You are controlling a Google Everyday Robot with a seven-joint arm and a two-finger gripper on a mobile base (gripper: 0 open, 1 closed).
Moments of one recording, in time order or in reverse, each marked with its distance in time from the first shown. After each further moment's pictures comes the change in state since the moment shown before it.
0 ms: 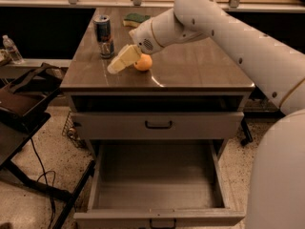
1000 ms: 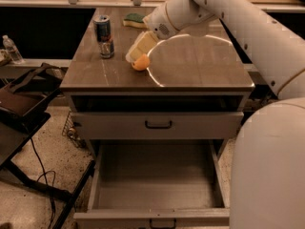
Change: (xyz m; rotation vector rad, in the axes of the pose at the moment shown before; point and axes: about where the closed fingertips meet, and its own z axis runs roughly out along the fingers) arm 0.005 -0.044 -0.041 0.034 0.088 -0.070
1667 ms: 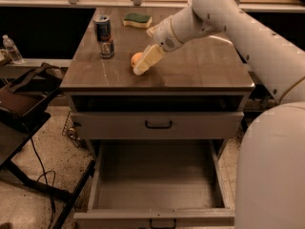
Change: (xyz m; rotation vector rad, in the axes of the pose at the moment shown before) arm 0.042 0.004 0.012 -0.029 0.015 -0.039
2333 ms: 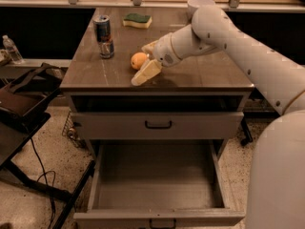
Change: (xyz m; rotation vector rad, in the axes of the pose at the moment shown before) arm 0.024 0.023 0.030 -0.039 -0.059 0.018
